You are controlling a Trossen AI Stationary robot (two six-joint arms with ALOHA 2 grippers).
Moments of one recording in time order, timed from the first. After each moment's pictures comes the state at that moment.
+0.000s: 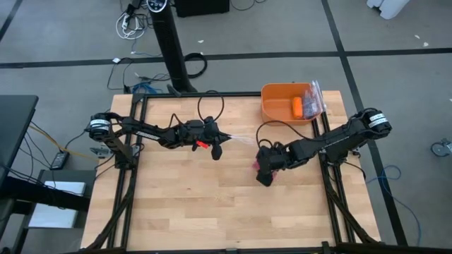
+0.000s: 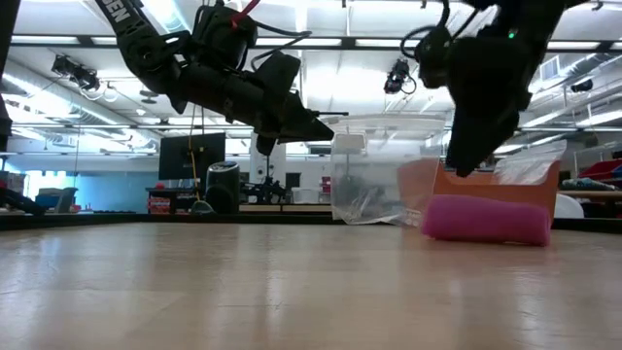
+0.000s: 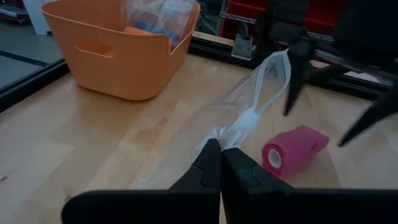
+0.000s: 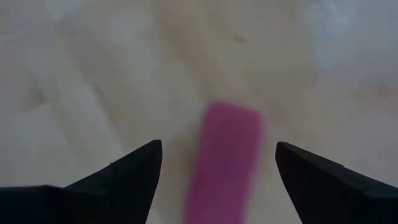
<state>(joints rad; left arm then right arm) 0.16 1.65 0.72 0.65 -0.02 -0.19 0.27 1.45 0.92 -0.63 0.27 0.76</state>
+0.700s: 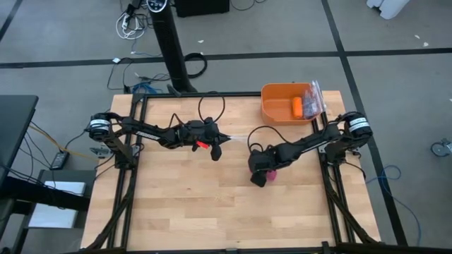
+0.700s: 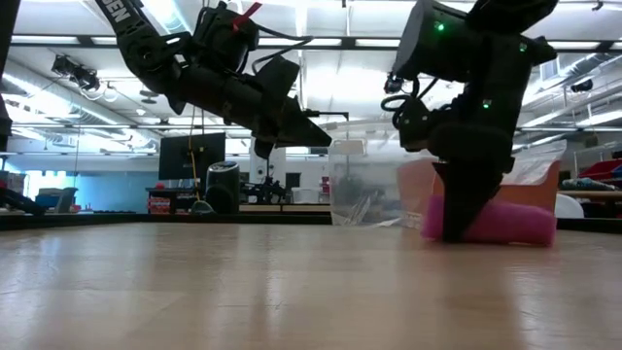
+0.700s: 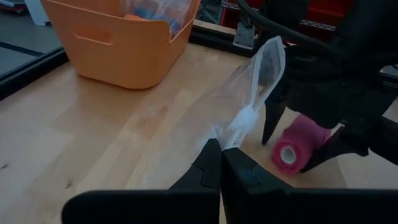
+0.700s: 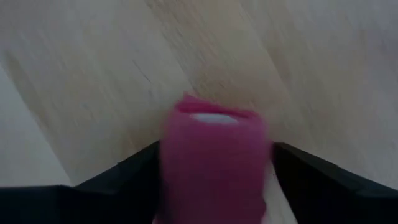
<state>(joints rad) 0.16 1.65 0.72 0.61 -0.02 -0.19 0.18 1.70 0.89 -0.48 0.16 0.67</state>
